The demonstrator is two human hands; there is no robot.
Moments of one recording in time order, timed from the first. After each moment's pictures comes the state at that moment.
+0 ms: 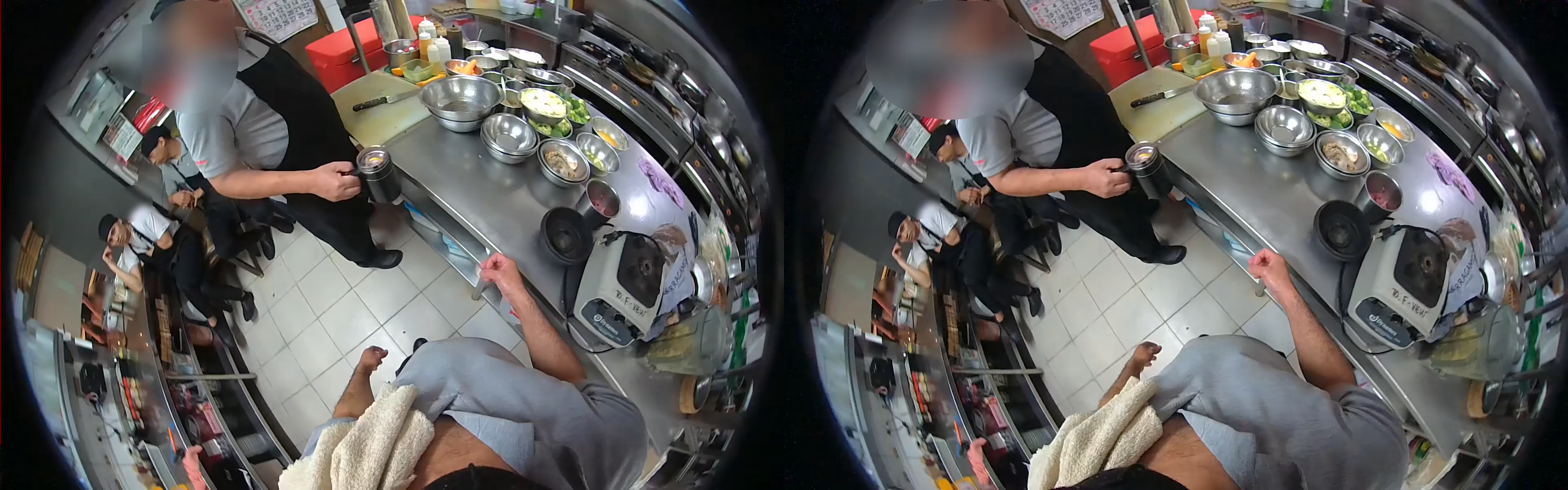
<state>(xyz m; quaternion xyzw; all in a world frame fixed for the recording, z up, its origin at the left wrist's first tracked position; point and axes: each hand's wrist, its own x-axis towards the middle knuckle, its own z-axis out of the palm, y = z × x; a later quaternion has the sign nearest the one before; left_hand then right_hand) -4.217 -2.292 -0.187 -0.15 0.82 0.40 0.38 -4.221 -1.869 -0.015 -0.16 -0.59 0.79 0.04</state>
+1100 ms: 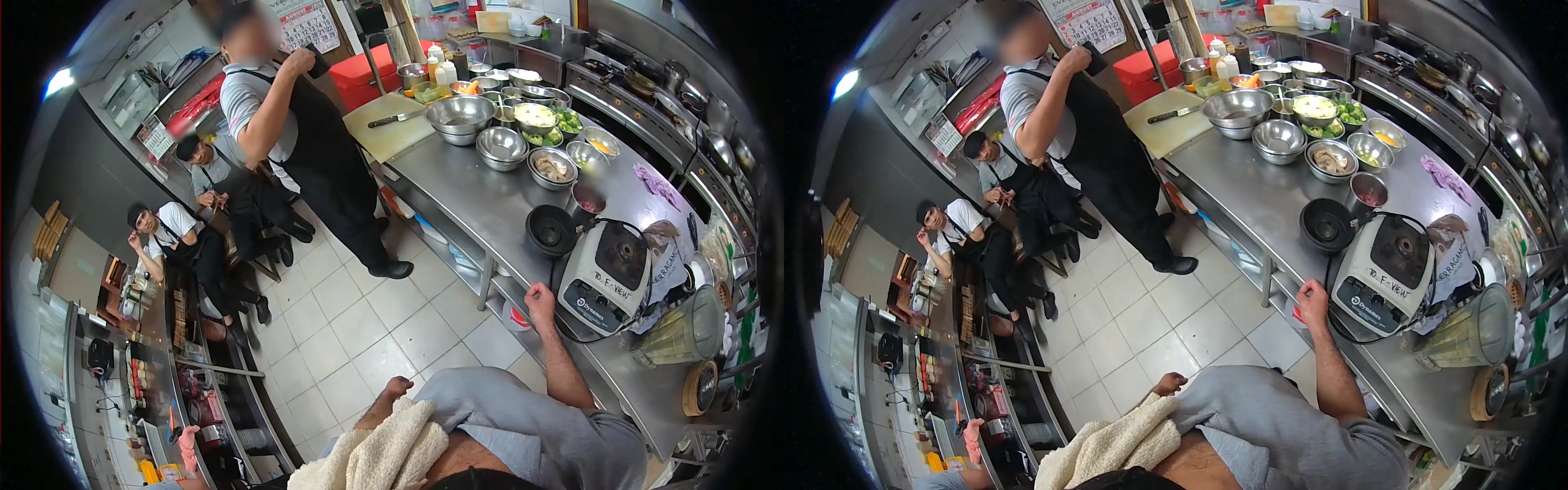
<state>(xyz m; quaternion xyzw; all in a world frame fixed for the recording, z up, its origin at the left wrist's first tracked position) -4.072 -2.254 -0.186 -0.05 0.84 0.37 0.40 -4.085 -1.805 -0.054 -0.19 -0.78 0.53 0.27</state>
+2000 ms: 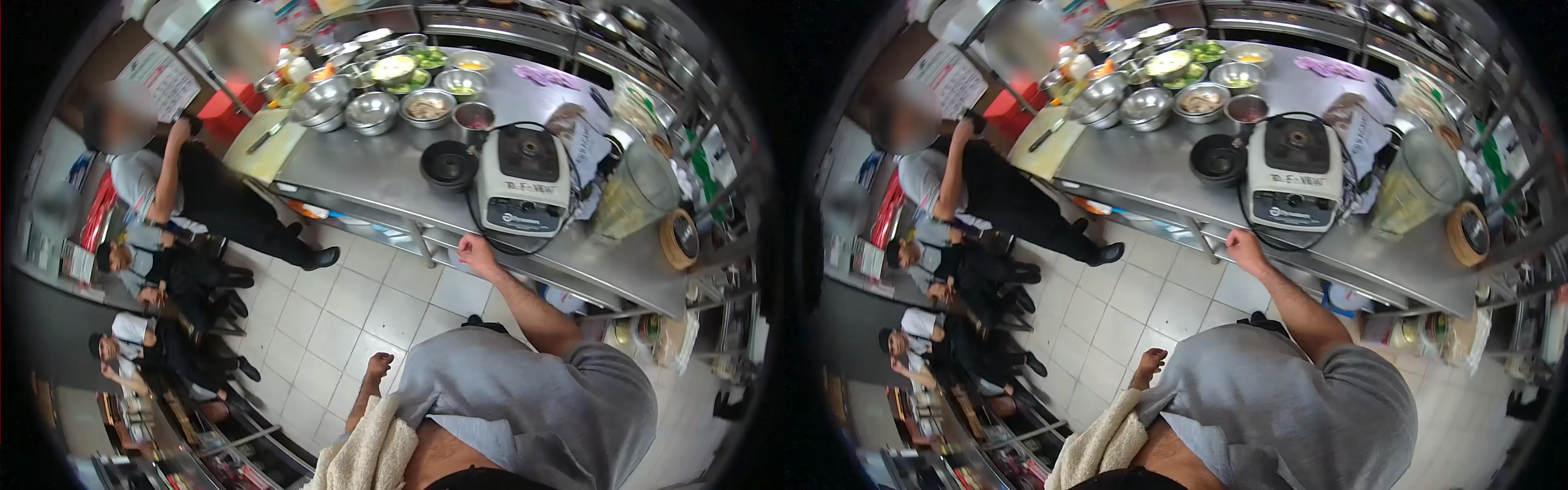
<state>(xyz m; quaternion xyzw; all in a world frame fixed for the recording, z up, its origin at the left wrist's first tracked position) -4.108 -2.236 -0.177 -0.03 0.81 0.37 0.45 -4.049 -1.824 -0.059 -0.24 -0.78 0.54 0.22</state>
